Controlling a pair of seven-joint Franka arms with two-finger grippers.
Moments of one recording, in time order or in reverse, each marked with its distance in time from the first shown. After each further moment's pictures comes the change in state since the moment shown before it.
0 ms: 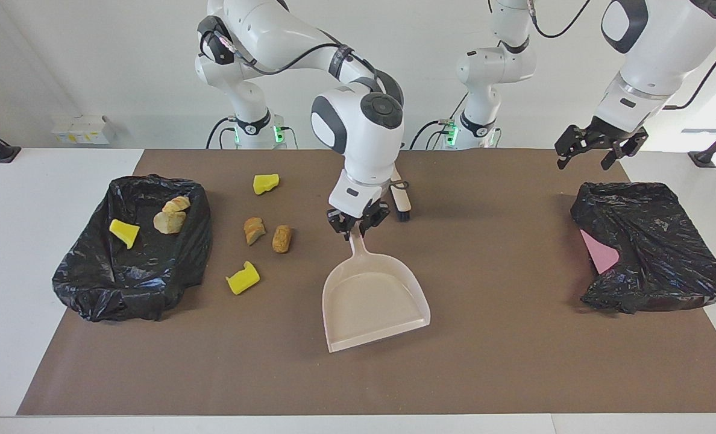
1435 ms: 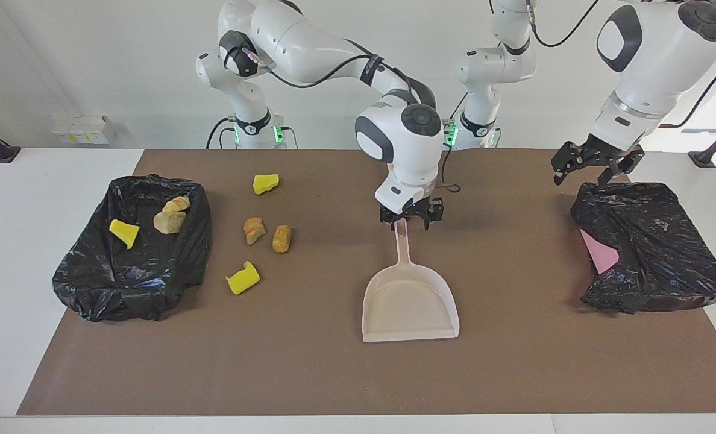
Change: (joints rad) left arm -0.029 0.053 -0.019 -0.017 -0.005 0.111 0.000; right arm 0.059 -0.169 0.029 -0.186 0.139 0.010 0.140
